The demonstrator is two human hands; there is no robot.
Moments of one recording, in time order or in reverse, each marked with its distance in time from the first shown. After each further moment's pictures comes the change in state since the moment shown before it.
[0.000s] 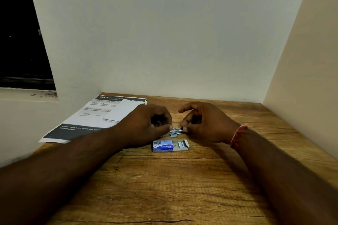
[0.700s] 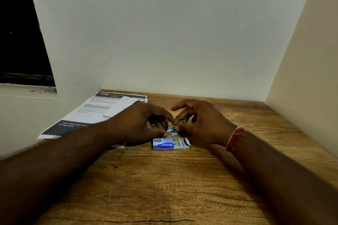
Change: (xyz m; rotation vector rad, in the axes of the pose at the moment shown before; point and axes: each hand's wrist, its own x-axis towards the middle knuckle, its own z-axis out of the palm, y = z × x) left_hand -0.008 0.014 -0.021 0.041 -0.126 -0.032; right_hand -0.001 -0.018 0.015 0.002 0.034 -0.048
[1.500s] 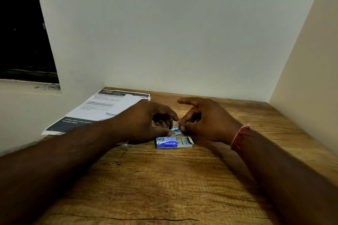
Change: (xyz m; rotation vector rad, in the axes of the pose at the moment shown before) left_hand 0.002 -0.002 0.005 0.004 0.024 0.002; right_hand -0.002 -0.004 -0.005 -0.018 -0.016 0.019
